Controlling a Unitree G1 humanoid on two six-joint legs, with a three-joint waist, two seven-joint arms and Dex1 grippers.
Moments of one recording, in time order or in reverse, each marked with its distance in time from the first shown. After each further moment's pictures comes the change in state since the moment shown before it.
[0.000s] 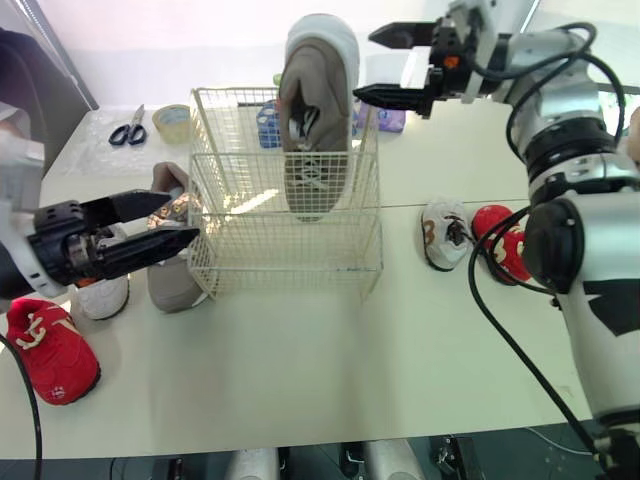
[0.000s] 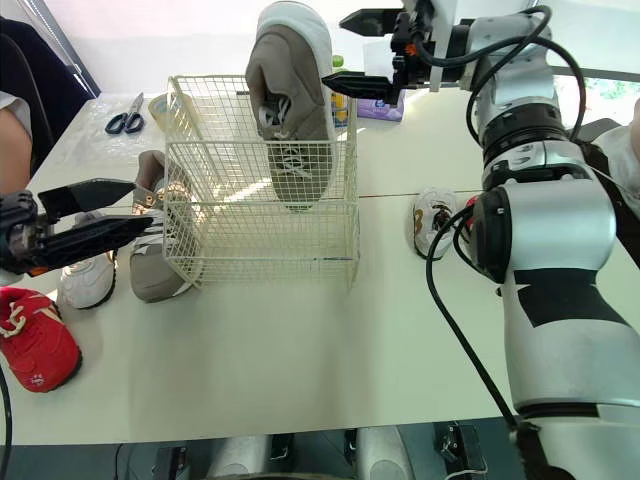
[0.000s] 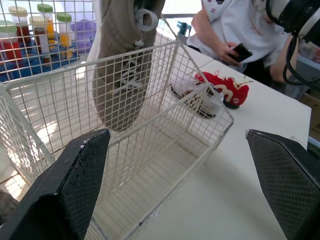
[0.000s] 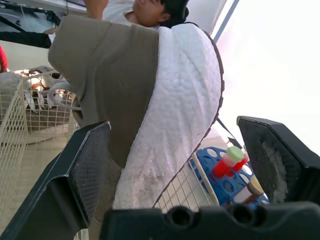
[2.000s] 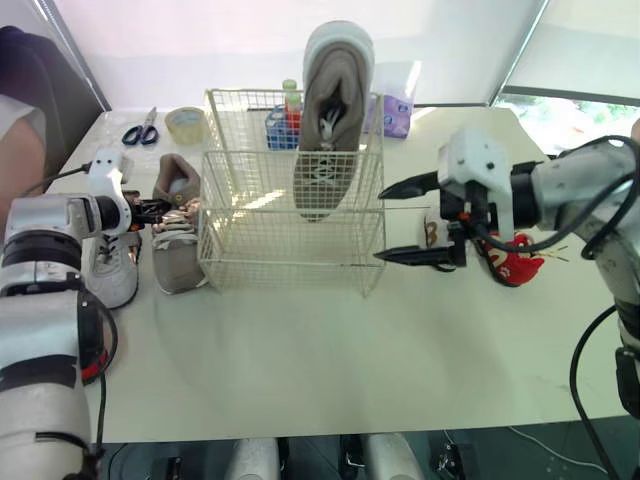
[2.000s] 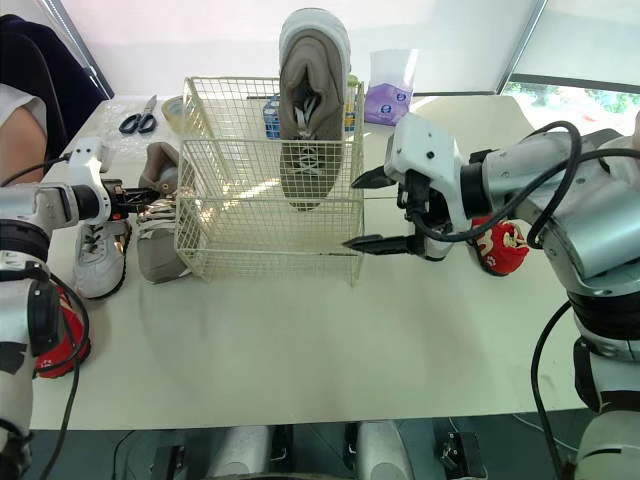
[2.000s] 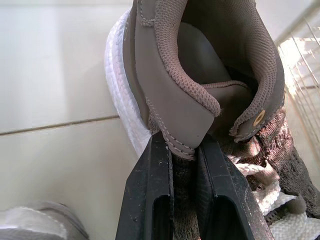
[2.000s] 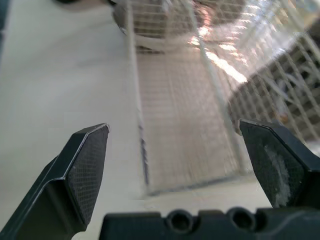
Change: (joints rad) left arm -0.947 -0.299 -0.627 1.485 1.208 -0.349 -0.118; right arm 0.757 -0.414 0.150 -1.734 0.449 1.165 -0.256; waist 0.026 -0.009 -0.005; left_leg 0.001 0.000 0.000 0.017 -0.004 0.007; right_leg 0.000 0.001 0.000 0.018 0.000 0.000
